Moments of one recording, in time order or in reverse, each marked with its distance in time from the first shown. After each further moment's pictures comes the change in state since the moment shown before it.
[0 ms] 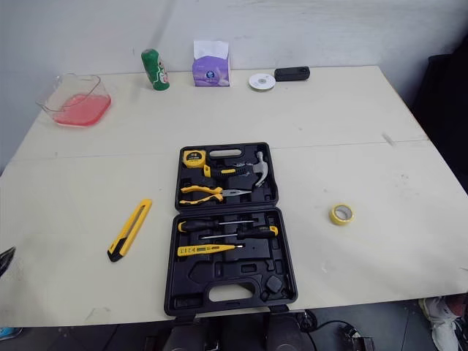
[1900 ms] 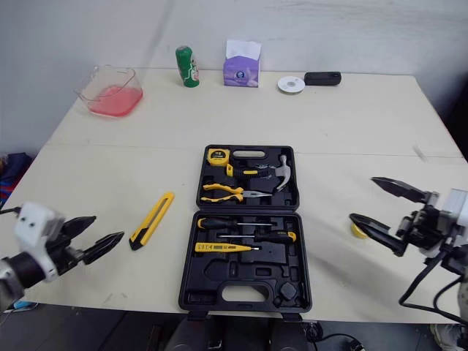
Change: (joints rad) left arm -0.181 0.095 -0.407 -0.919 -0.351 1.019 0.341; right arm -0.165 0.231 0.344 -1.040 0.380 0.529 0.323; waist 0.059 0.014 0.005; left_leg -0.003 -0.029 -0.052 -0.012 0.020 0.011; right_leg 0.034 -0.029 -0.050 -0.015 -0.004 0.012
